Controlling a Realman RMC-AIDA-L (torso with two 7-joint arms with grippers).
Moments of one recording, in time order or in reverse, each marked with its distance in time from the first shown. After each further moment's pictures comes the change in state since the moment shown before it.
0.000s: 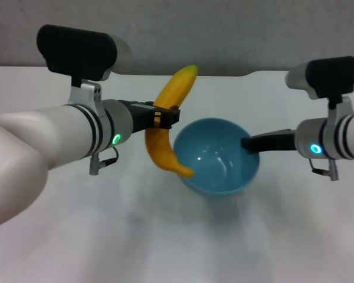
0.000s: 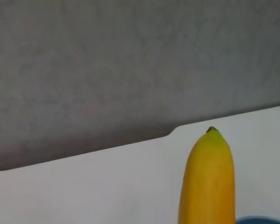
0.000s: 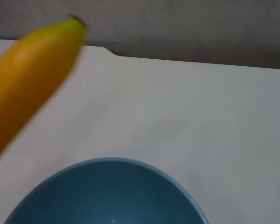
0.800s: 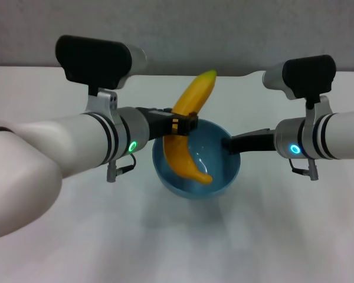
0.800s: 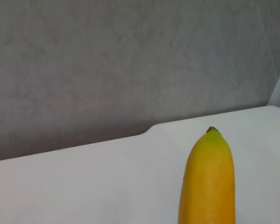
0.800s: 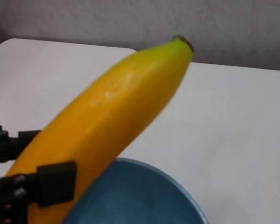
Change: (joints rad) left arm -0.026 -0.003 0.050 0.065 -0.070 -0.084 -0.002; right arm 0.039 0.003 -0.110 -0.022 0.094 -0.047 0.005
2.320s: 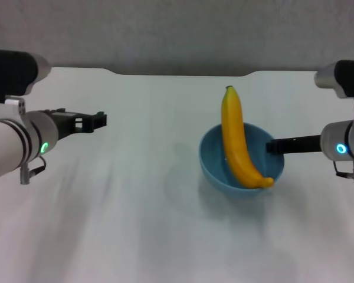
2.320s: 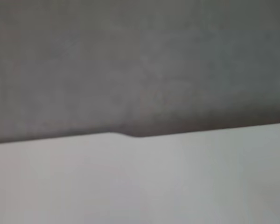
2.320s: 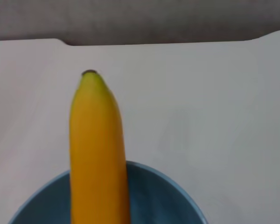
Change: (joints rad) left arm 0.144 0.004 -0.208 0.018 0.214 0.031 0.000; right arm -0.015 -0.019 0.312 -0.091 -0.171 0.113 -0.014
